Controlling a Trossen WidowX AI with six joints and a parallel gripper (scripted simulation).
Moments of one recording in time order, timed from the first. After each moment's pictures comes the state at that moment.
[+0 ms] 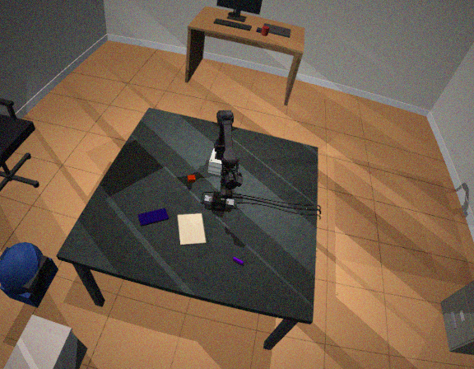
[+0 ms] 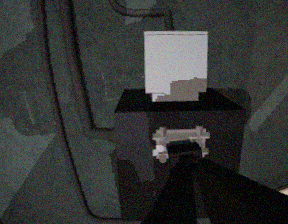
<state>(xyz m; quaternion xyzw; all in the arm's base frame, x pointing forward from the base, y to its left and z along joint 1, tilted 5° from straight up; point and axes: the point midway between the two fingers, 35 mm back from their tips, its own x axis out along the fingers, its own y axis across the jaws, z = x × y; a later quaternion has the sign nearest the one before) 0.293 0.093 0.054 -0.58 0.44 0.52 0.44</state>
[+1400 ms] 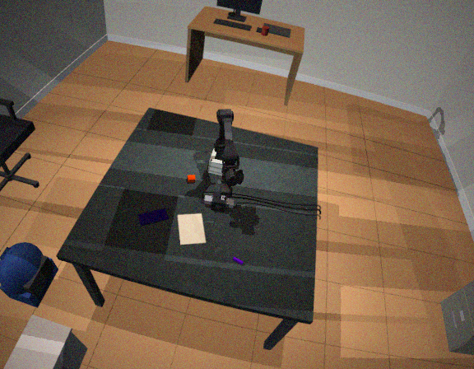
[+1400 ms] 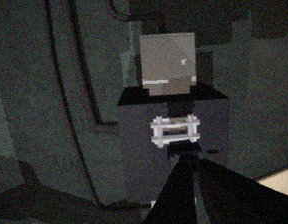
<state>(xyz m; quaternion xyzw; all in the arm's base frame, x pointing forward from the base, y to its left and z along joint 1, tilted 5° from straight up) 0.292 0.094 0.078 -0.57 0.46 0.51 0.45</state>
